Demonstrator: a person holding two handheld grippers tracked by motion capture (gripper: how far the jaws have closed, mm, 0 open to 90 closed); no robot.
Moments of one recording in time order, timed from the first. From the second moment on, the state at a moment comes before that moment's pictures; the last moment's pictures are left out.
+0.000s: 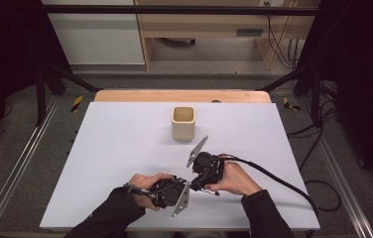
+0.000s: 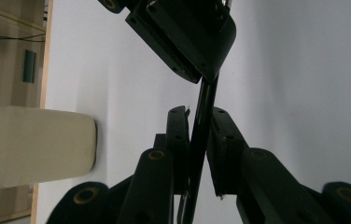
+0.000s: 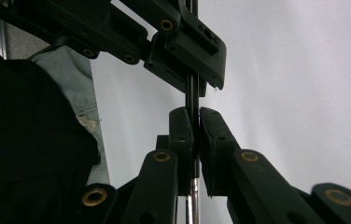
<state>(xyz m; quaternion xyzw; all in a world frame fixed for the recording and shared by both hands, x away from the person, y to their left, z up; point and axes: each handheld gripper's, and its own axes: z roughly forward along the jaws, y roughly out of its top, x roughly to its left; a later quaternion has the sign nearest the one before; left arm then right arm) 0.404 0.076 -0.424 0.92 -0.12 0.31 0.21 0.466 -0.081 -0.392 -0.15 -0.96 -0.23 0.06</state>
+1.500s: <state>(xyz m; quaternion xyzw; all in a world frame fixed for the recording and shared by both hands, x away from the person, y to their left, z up) 0.413 0.109 -0.432 0.92 0.03 0.25 0.29 0.473 -0.143 -0.359 -0.26 -0.87 -0.41 -0.11</state>
